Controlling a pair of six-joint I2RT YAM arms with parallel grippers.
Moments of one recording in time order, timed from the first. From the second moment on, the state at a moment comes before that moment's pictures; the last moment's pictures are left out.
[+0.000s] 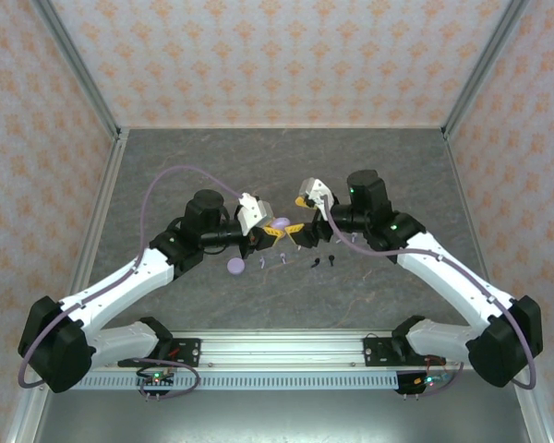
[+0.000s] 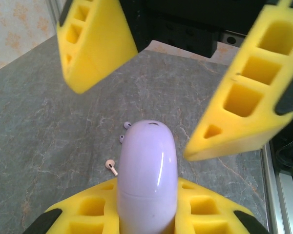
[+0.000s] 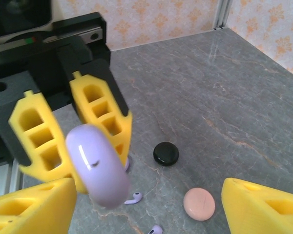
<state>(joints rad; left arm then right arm) -0.58 1.14 0.78 -0.04 0.58 0.19 0.57 1.17 0.96 -0.28 -0.61 -0.30</state>
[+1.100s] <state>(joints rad) -0.59 1.15 0.79 -0.05 0.58 0.19 0.48 1.22 1.06 -0.31 -0.47 -0.18</state>
